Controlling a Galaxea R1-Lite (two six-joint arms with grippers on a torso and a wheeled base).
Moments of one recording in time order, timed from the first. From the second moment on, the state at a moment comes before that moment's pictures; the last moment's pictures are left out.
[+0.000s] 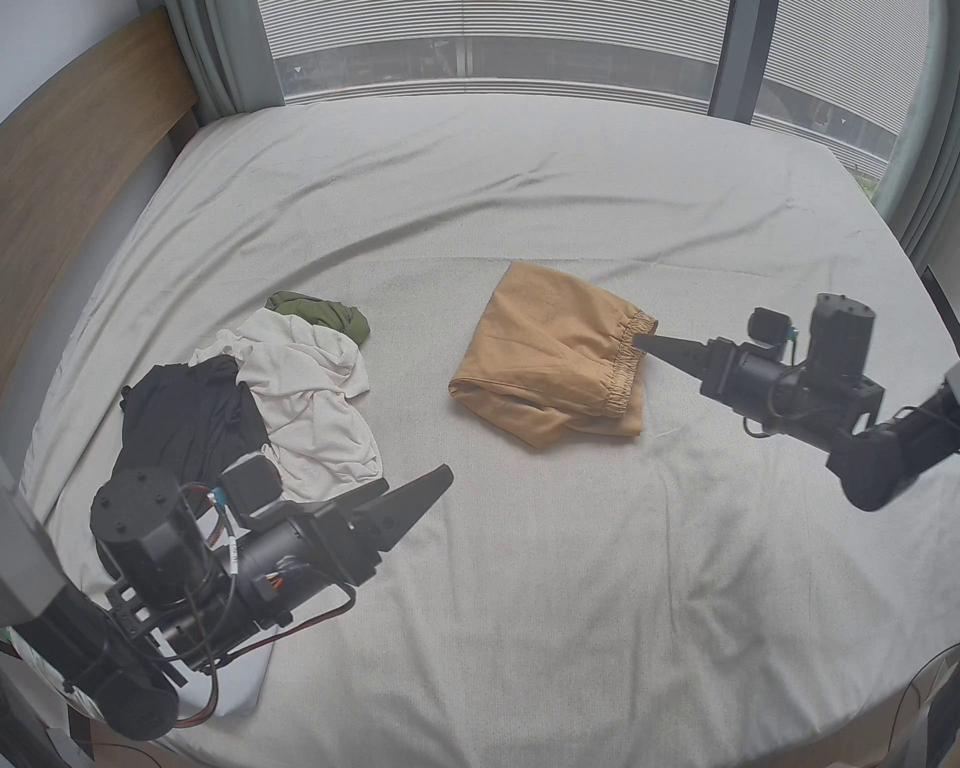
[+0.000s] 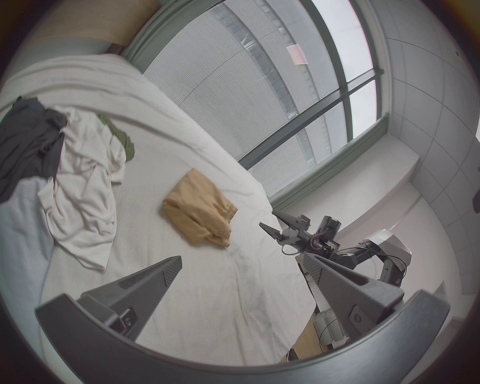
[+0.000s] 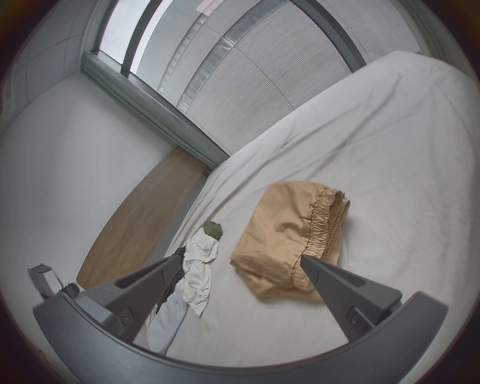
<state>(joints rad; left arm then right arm) -0.60 1.76 -0.27 -1.52 -0.15 -0.61 0.25 1.83 -0.84 -0.91 0.46 0.47</state>
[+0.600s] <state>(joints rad) -0.49 1.18 -0.11 -1.14 -0.13 -0.39 0.24 0.94 -0.51 -0.44 0.46 0.41</state>
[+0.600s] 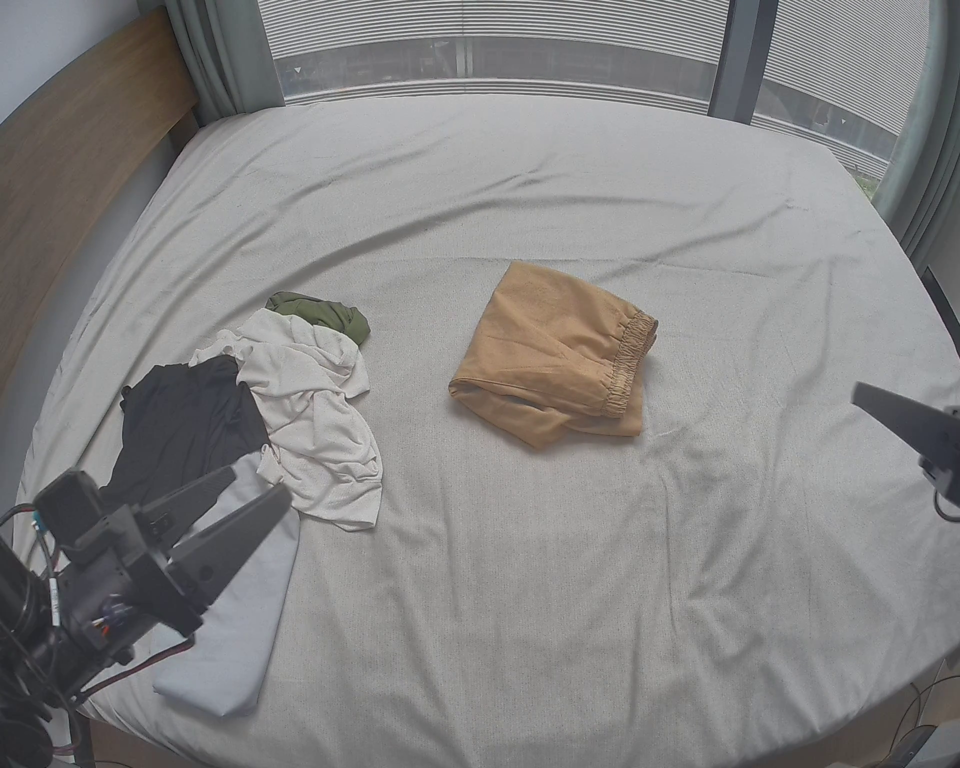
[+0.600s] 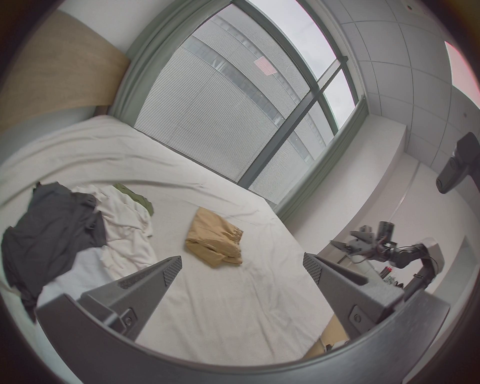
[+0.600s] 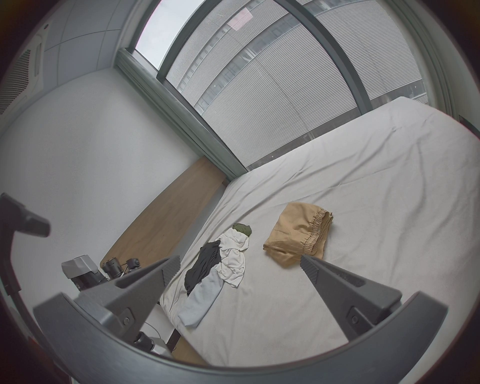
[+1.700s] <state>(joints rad) -0.04 0.09 -0.02 -0.03 -0.14 -0.08 -0.01 0.04 -0.03 -0.01 0.02 0.02</state>
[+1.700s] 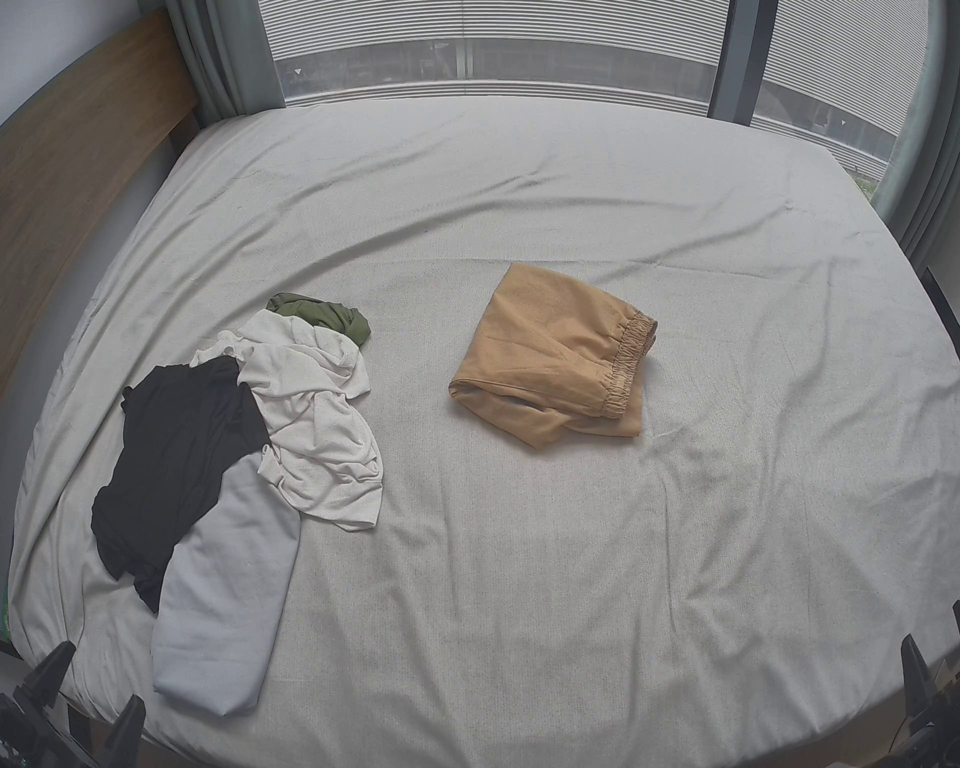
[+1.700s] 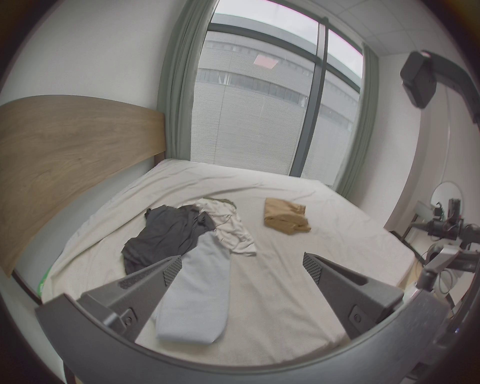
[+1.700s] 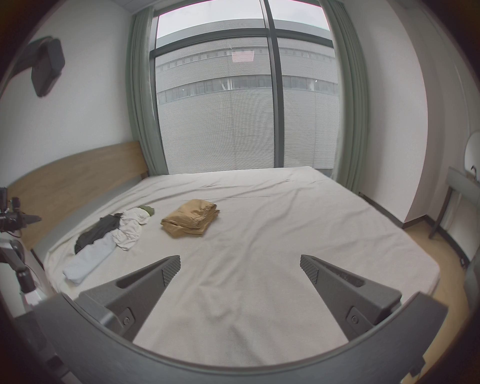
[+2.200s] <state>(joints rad) 0.00 0.02 -0.02 0.00 0.00 0.00 -0.01 0.01 -0.02 0.00 0.13 -0.01</state>
